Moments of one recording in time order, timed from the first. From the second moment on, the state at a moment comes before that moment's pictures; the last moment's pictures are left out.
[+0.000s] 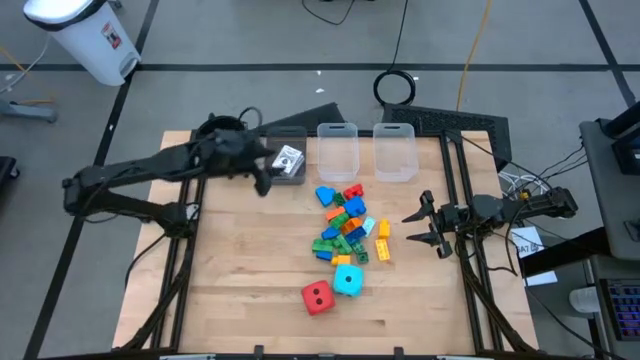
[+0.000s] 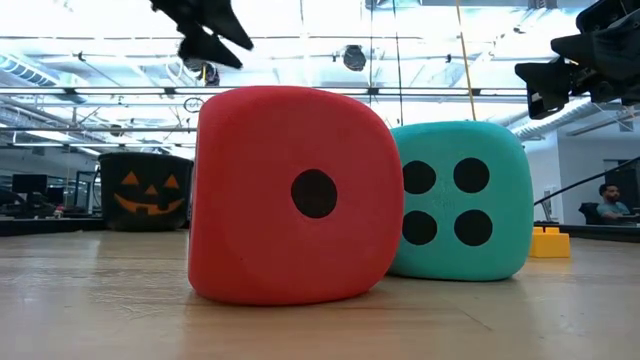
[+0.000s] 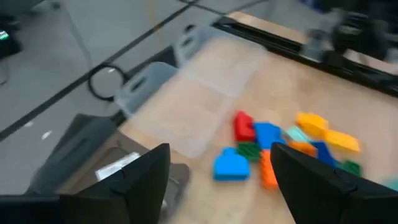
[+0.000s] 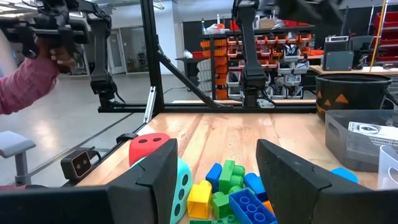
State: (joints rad) left arm 0.24 1.07 1.06 -0.50 -0.16 -0.18; right arm 0.20 0.06 0.01 0.11 0.00 0.07
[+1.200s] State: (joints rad) left arm -0.18 0.35 0.20 0.09 -0.21 -0.05; right arm 0.20 0.06 0.01 0.16 0.00 0.07
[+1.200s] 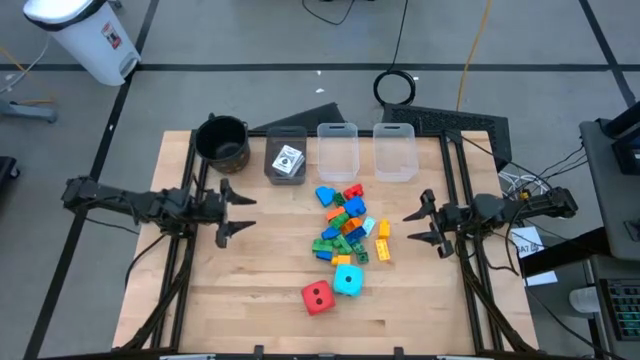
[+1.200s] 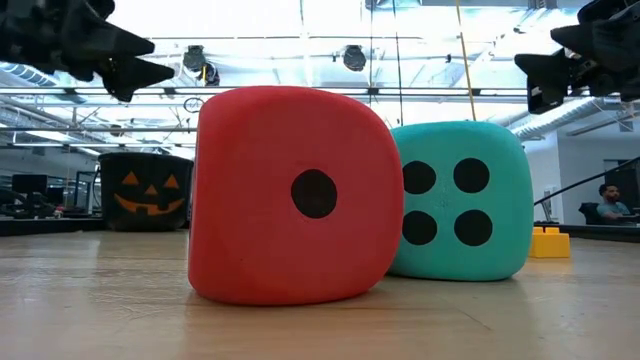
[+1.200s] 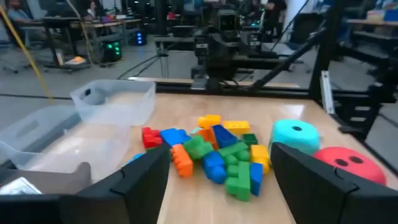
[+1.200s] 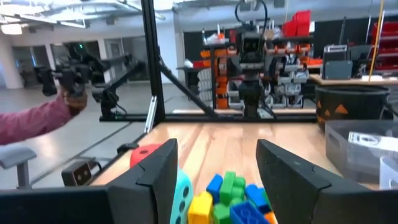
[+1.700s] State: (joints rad) left arm -0.07 0.09 0.05 0.08 -0.06 -0.13; right arm 0.20 0.06 0.01 0.27 0.00 0.10
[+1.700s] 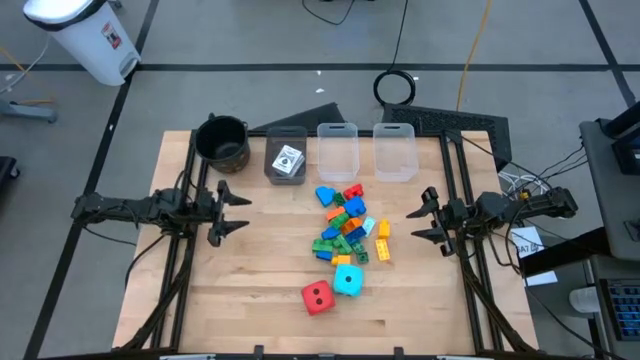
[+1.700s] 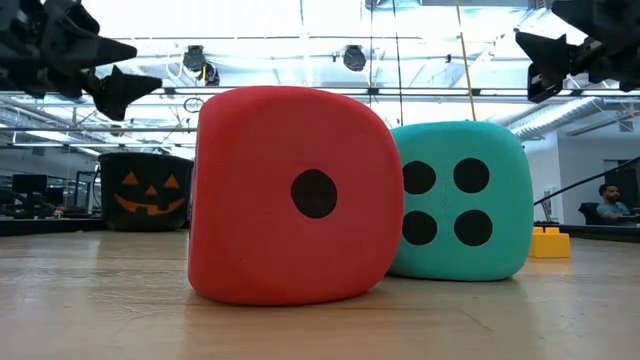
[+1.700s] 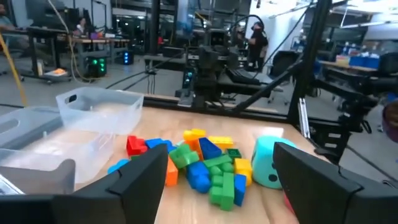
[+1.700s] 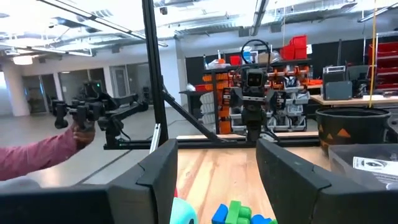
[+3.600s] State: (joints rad) left arm -0.01 0.08 0.01 0.06 -0.08 -0.27; right arm 0.56 1.70 0.81 0.10 0.34 -0.87
